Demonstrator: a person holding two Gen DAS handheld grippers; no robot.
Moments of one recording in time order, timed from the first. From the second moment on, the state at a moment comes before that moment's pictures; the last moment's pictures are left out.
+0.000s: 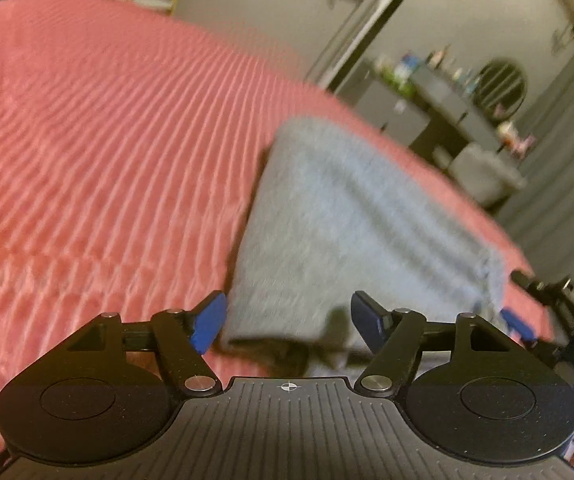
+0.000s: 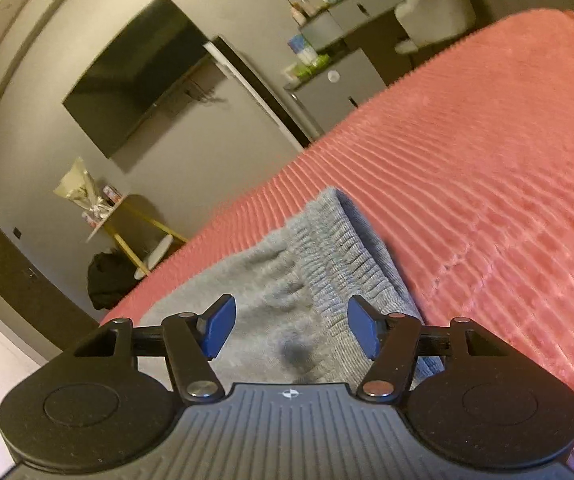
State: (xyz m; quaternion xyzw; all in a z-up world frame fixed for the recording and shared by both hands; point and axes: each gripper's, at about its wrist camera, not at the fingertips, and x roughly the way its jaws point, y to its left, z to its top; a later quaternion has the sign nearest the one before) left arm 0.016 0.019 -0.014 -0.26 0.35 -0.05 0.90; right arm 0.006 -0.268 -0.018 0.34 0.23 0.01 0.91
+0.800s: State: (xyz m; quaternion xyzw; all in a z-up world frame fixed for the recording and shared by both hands) left arm 0.010 0.018 -0.010 -0.26 0.35 -0.05 0.90; right arm 0.010 -0.212 -0.022 0.26 0.36 0.11 0.89
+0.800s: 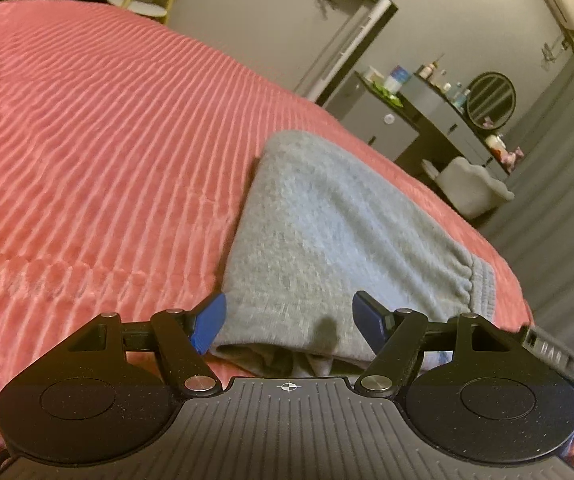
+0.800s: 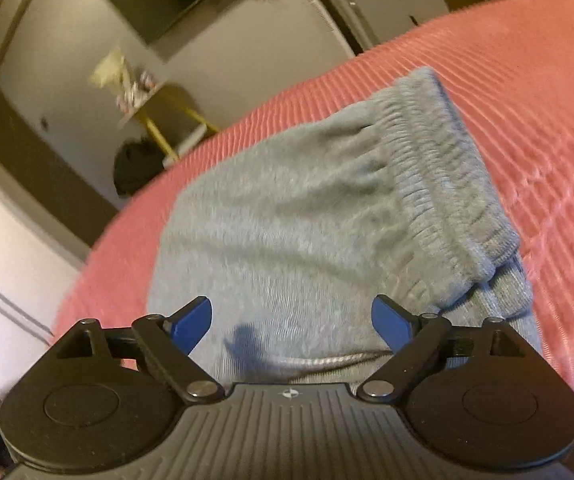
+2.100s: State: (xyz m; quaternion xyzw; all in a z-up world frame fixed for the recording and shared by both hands) left arm 0.075 -0.015 0.000 -0.10 0.39 -0.01 0.91; right arm 0.010 -0.254 -0.015 0.25 0.26 0.03 0.93
